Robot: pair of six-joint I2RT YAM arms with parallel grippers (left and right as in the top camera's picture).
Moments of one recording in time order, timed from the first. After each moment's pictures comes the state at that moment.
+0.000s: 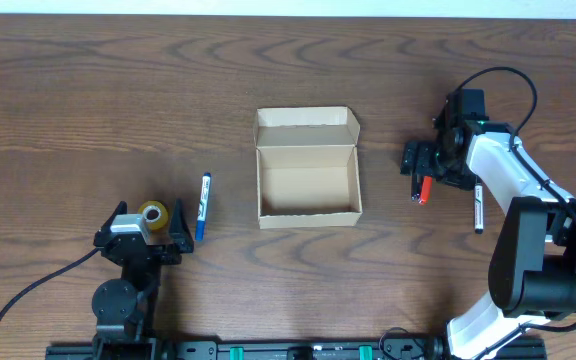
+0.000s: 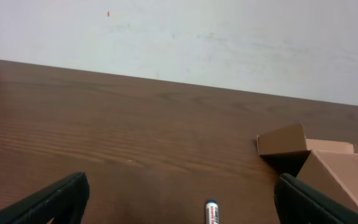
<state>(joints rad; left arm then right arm) -0.04 0.01 0.02 -0.11 -0.01 -0.14 -0.05 1.83 1.14 -0.69 -0.03 0.23</state>
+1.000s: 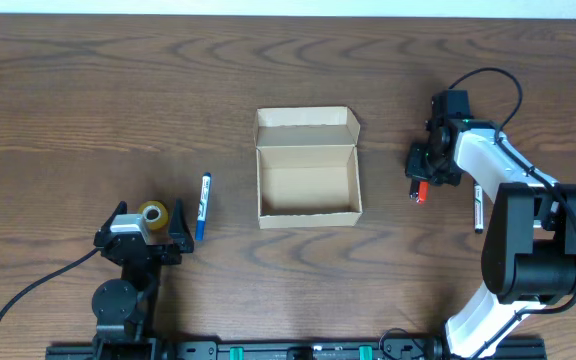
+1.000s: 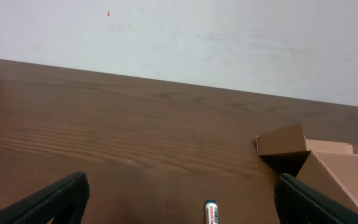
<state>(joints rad) -0.04 0.01 0.02 -0.11 -0.01 -0.14 -0.01 1.90 1.16 -0.67 0.01 0.29</state>
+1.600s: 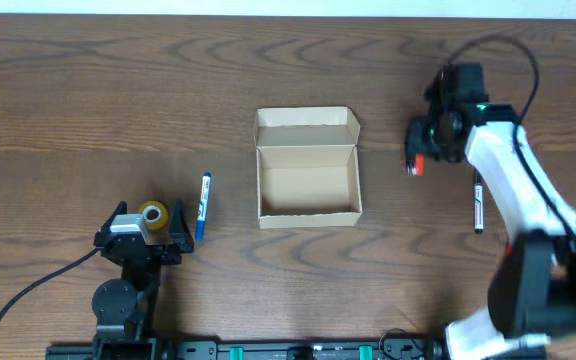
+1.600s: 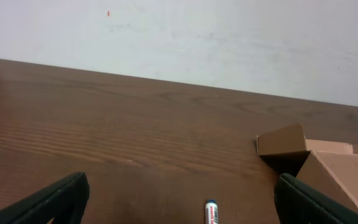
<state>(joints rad) -0.04 0.01 0.02 -0.11 -0.01 -0.14 0.06 1.67 1.30 -0.76 -0.10 0.16</state>
